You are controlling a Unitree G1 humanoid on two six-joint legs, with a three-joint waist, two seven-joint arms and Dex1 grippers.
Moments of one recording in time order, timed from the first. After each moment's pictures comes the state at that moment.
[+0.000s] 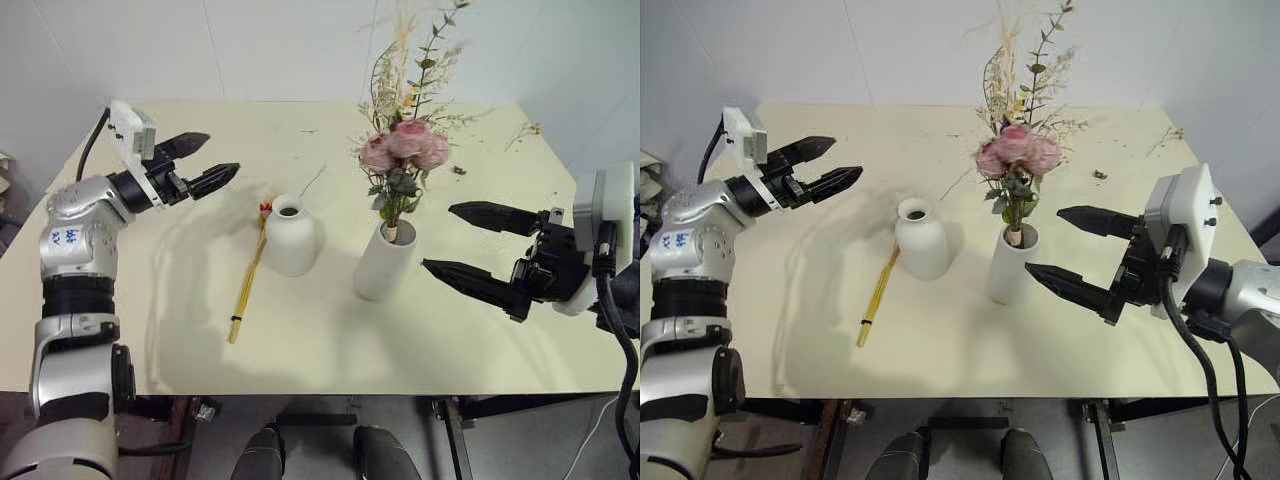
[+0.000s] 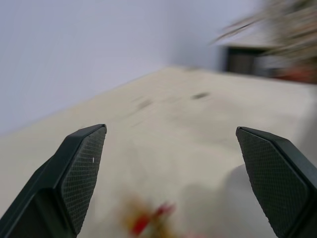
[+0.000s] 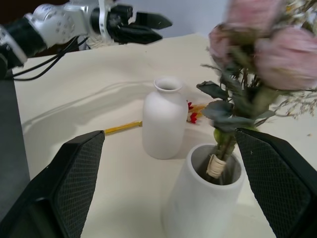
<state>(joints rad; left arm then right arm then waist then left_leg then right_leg) -0.87 0.67 0.21 0.49 -0.36 0.27 -0.85 -0.25 -0.98 -0.47 -0.67 1.15 0.79 0.62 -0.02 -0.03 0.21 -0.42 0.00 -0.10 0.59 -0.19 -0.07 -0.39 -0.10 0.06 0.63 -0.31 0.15</state>
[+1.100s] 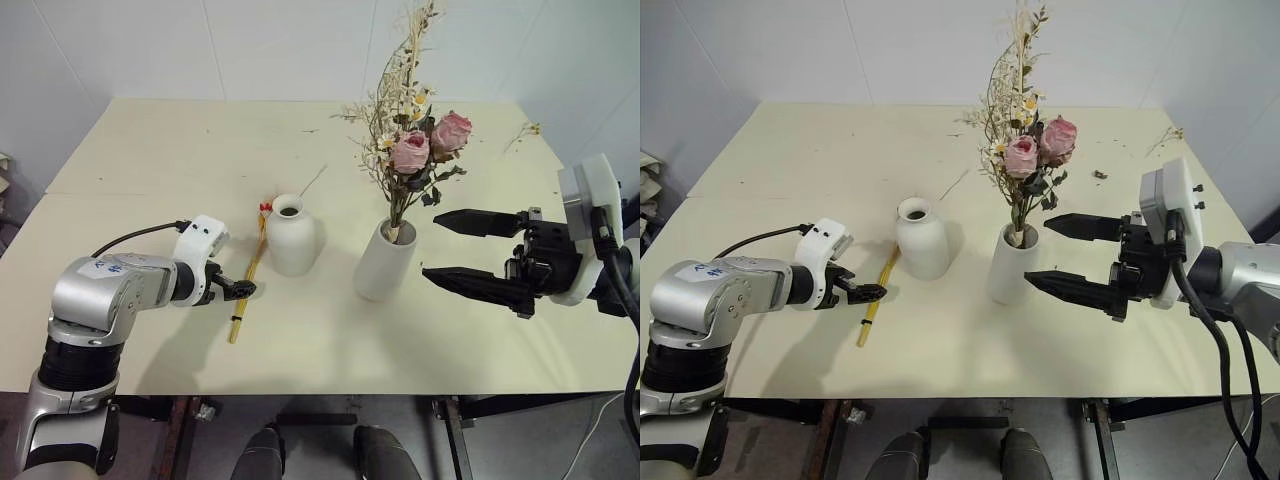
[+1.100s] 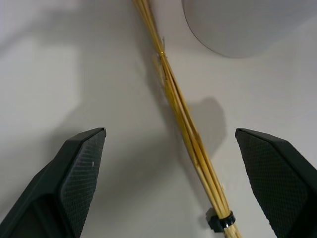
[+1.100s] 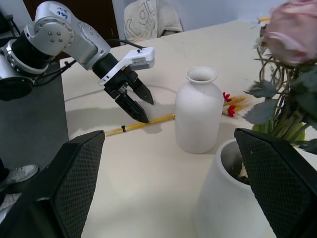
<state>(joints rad) -0.63 0.69 0.02 -0.30 -0.43 1.53 -0.42 -0.36 -1.02 -0.36 -0.52 1.14 0.81 0.82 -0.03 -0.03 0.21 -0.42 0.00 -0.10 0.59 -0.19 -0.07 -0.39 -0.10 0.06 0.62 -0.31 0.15</state>
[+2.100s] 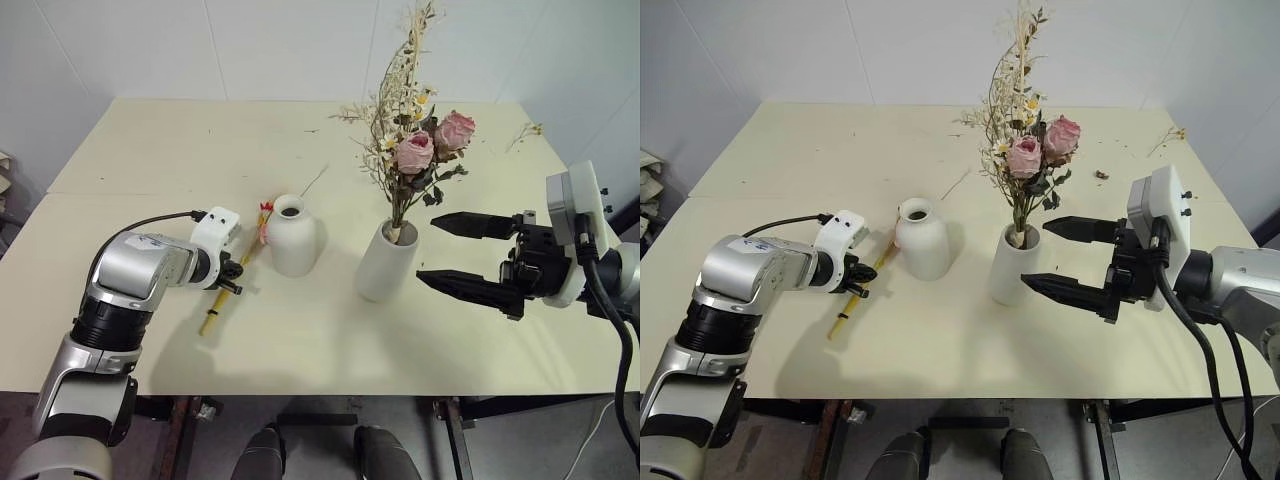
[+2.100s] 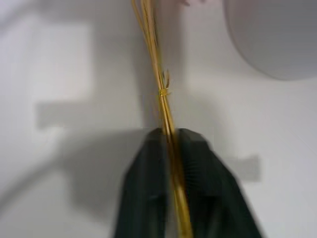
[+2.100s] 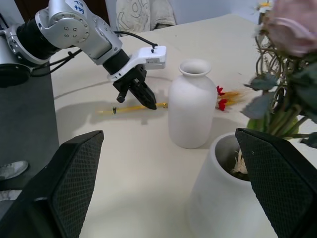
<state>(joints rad) -0.80 0.68 -0.15 -0.02 -0.32 1.42 -0.41 -0.34 -1.01 -0.35 -0.55 1.10 0.81 0.79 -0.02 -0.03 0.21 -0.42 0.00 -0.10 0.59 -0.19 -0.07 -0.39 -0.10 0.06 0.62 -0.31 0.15</state>
